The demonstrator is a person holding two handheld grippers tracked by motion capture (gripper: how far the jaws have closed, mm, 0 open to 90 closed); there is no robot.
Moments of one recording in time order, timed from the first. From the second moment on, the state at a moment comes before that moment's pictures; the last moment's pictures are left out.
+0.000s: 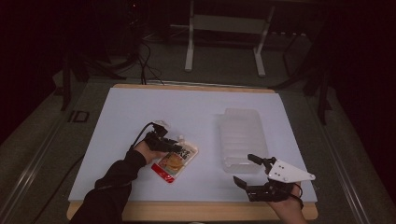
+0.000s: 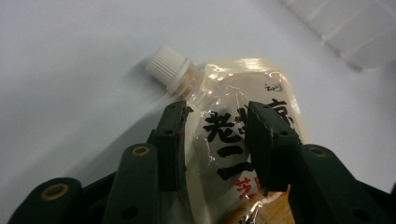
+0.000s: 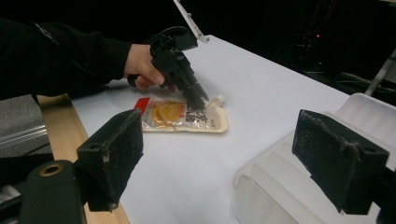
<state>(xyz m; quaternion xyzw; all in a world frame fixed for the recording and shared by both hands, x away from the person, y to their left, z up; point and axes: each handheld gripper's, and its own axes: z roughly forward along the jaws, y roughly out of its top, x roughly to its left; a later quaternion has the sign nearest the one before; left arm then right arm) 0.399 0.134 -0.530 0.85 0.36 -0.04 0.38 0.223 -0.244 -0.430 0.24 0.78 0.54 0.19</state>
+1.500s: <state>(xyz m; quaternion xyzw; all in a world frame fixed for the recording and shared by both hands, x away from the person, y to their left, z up) 0.354 0.138 -0.481 0.86 0.33 0.05 0.39 0.224 -0.246 -0.429 0.24 0.78 0.54 0.19</state>
